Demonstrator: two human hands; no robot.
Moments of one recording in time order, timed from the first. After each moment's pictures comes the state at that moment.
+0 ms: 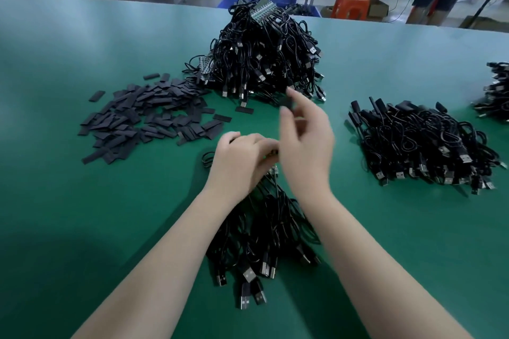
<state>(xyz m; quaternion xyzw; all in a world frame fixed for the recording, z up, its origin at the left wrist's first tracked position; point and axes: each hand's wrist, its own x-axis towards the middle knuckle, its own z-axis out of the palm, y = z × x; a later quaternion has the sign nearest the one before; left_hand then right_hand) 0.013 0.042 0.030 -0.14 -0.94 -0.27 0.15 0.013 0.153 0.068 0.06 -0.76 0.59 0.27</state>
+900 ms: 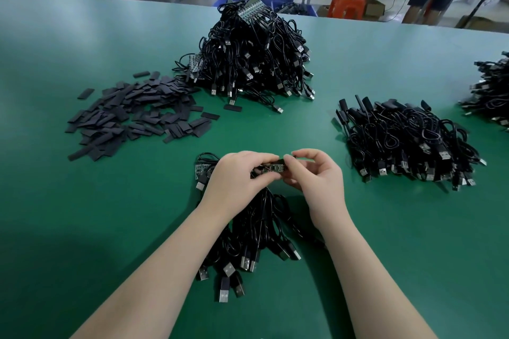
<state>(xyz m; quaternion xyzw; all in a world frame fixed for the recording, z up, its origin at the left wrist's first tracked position) 0.037 0.066 0.020 -0.13 -0.89 -0.41 0.15 0.035 0.224 0.018 -0.06 -0.64 0.76 0.04</state>
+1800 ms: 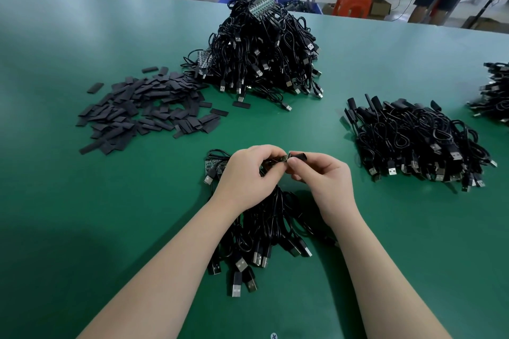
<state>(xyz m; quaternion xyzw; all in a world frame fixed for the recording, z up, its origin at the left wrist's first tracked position) 0.035 0.065 0.016 -0.14 -0.86 -0.47 0.14 0.040 0.223 0.024 0.03 -0.69 0.72 0.03</state>
